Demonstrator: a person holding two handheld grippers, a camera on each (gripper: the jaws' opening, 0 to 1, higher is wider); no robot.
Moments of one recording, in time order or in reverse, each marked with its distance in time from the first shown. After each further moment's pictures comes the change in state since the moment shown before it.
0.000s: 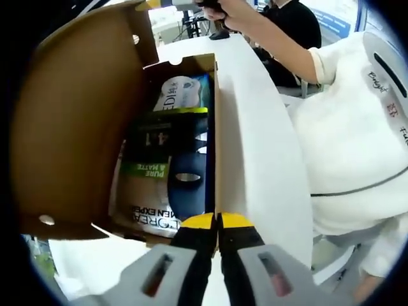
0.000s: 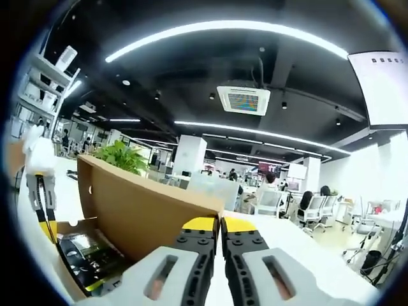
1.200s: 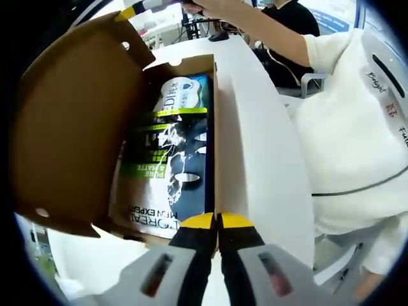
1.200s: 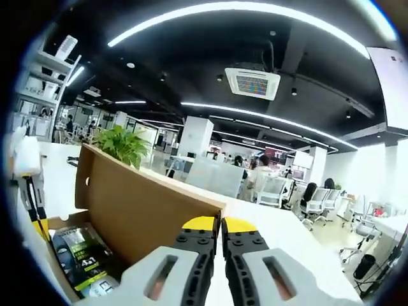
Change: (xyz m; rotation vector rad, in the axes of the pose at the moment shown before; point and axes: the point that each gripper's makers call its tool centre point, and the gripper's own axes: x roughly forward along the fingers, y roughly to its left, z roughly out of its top) left arm 0.003 -0.001 0.000 0.010 0.006 0.008; right arm 0.045 -0.006 -0.003 -0.064 0.144 0.045
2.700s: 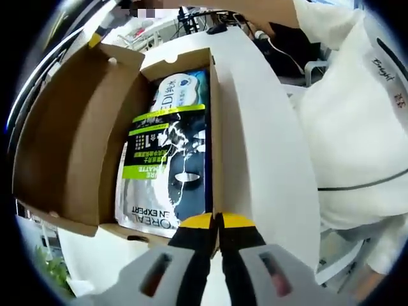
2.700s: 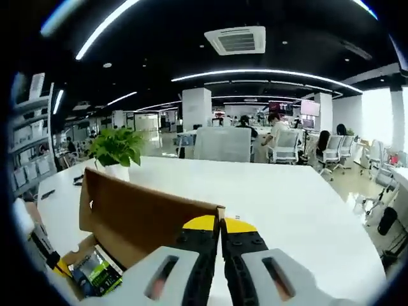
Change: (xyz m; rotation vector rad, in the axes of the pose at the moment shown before) left arm 0.000 0.002 -0.002 0.045 0.043 0.059; right arm 0.070 -0.014 -0.027 0.223 0.267 0.076
